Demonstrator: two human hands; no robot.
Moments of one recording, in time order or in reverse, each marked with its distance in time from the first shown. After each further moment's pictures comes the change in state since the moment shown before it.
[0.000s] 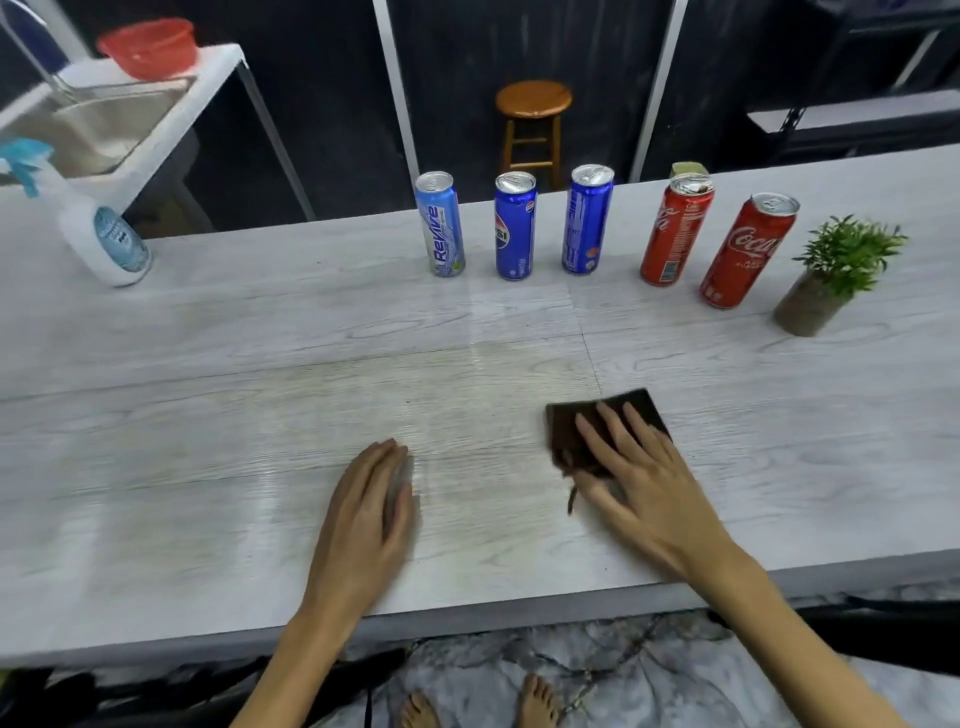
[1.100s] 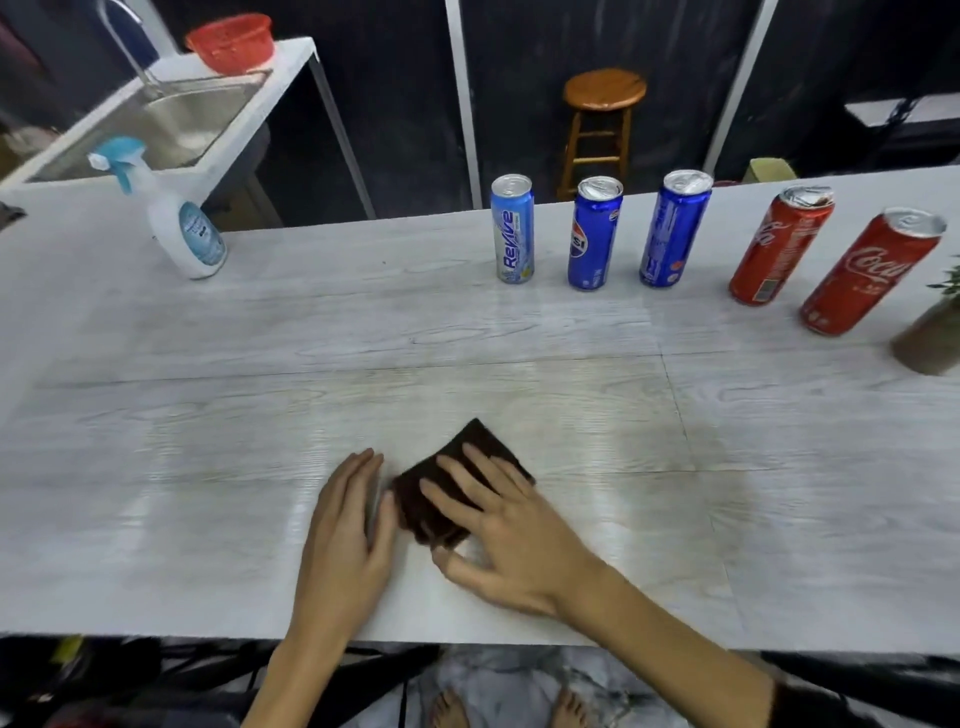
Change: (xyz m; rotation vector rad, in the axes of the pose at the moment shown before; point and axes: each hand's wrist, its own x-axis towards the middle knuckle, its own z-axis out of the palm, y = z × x) left_hand -0.005 -0.050 -0.040 0.004 0.123 -0.195; right_hand 0.066 -0.157 0.059 0.070 -0.103 -0.524
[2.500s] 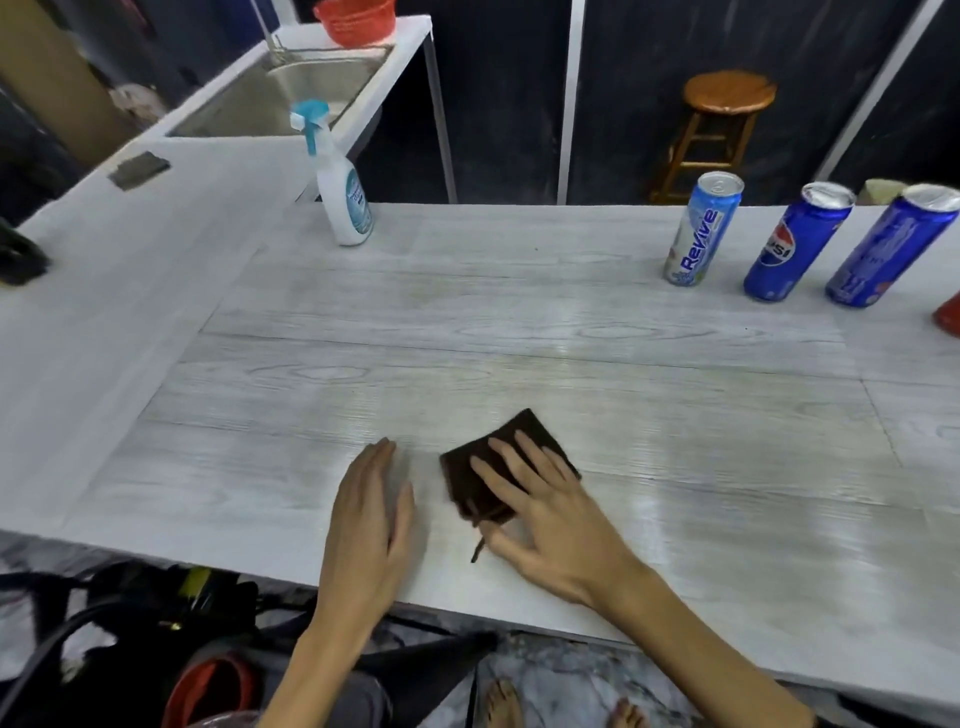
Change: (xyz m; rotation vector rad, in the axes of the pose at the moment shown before) left_hand -0.012 -0.130 -0.103 -0.049 0.079 -0.134; right_hand 0.101 -0.108 0.048 0.033 -0.024 0.018
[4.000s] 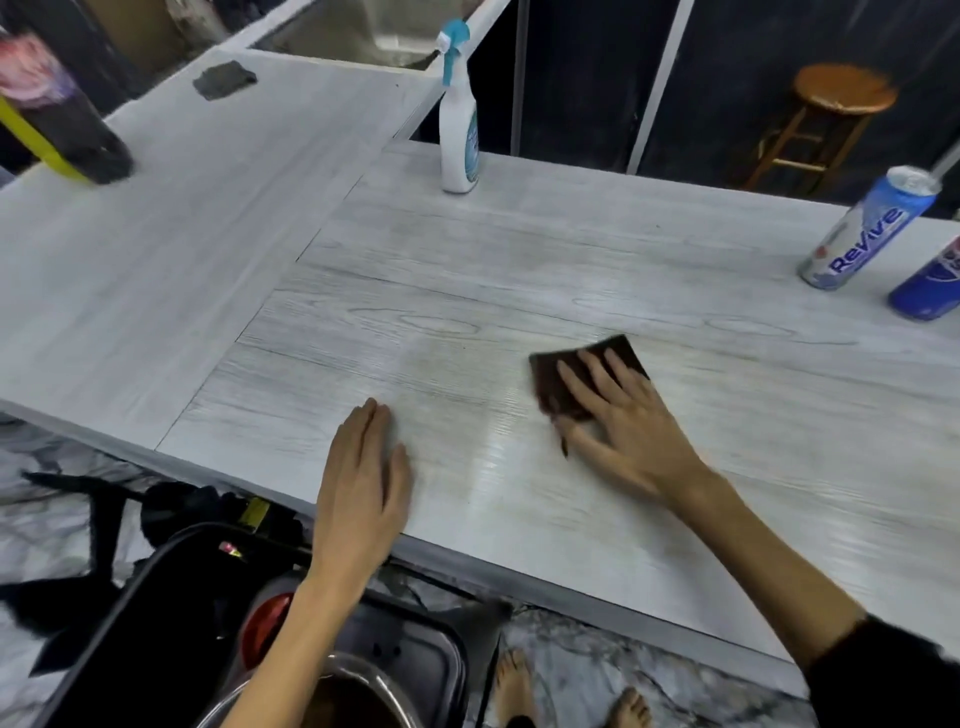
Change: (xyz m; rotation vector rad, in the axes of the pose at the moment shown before) left_hand 0.003 -0.118 -0.059 0.165 0.072 -0.048; right_hand 0.096 -0.015 -0.006 -0.180 -0.027 0.095
